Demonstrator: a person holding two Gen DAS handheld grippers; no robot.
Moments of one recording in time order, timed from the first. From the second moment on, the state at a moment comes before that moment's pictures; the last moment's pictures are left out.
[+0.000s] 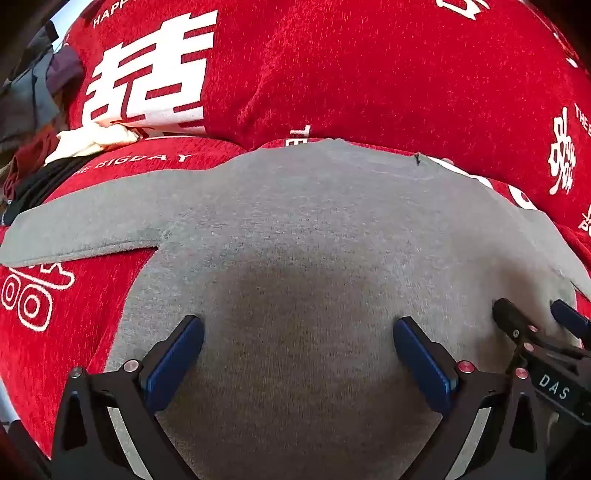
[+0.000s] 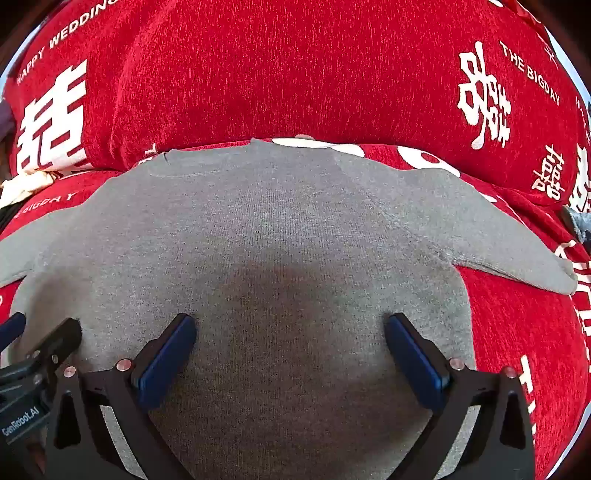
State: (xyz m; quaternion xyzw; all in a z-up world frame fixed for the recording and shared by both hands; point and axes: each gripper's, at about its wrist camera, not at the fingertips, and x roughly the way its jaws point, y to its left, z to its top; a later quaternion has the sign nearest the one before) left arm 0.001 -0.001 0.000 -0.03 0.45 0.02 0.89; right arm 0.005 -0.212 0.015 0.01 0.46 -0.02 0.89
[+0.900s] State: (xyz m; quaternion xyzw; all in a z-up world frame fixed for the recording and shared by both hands) left arm 0.010 -0.009 0.023 -0.05 0.50 0.00 0.86; right arm -0.003 -0.218 0.036 -0.01 0.48 0.01 0.87
